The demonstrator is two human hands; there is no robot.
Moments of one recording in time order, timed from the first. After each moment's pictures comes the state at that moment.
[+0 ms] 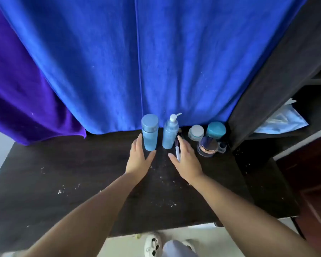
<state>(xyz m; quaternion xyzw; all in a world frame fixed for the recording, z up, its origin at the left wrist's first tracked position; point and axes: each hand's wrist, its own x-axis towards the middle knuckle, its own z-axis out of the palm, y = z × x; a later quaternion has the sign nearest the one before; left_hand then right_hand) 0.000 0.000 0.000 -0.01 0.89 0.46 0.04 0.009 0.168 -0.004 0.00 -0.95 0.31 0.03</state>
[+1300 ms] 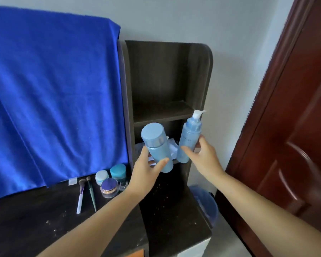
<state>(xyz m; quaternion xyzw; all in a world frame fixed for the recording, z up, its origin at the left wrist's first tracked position) 0.110 0.349 0.174 0.24 0.75 0.61 -0.03 0.143 0.525 0.200 -0.06 -0.85 0.46 0.23</state>
